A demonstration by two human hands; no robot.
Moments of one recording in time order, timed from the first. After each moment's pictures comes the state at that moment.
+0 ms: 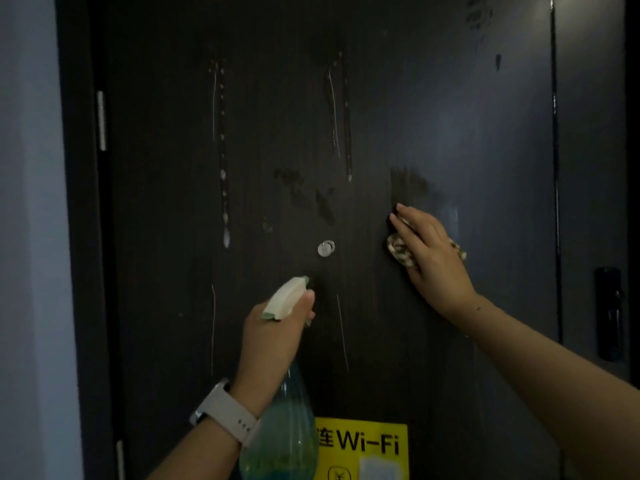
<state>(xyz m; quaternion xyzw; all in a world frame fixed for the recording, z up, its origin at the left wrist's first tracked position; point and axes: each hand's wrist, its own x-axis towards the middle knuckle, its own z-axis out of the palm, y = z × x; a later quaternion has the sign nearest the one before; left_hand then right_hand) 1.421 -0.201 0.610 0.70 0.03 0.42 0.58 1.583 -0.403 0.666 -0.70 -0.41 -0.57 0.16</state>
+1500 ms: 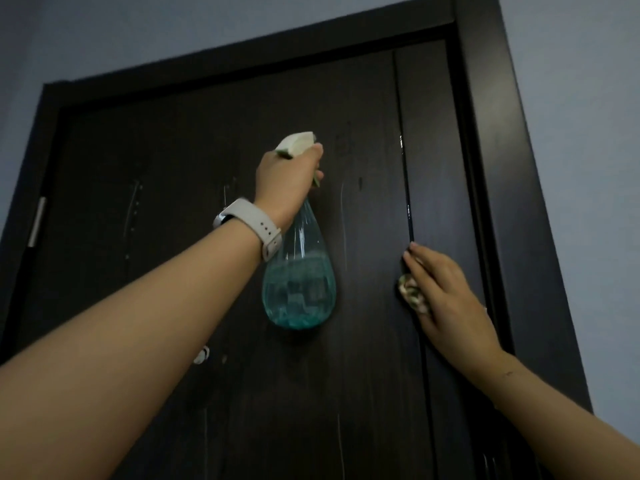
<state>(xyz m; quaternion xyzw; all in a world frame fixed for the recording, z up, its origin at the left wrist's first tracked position) 1.502 -0.402 0.906 0.62 -0.16 0.58 0.51 1.640 -0.595 0.750 -0.64 -0.39 -0.64 0.15</state>
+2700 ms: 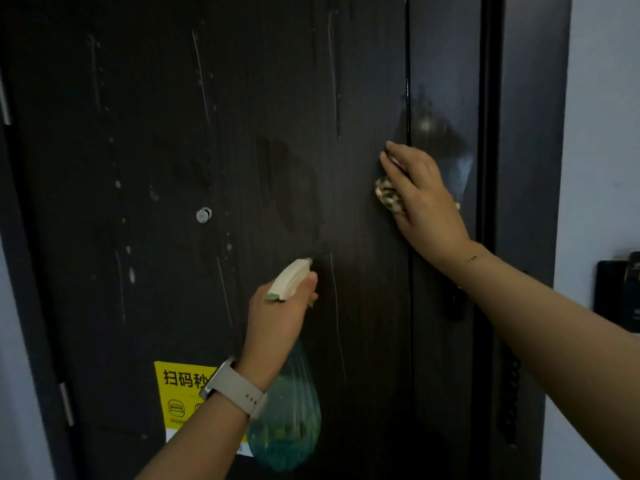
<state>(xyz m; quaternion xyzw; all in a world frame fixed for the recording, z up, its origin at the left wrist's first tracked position) 1.484 -0.401 0.584 0.72 0.05 0.41 0.56 1.628 -0.580 0.683 -0.67 -0.44 -0.57 0.19</state>
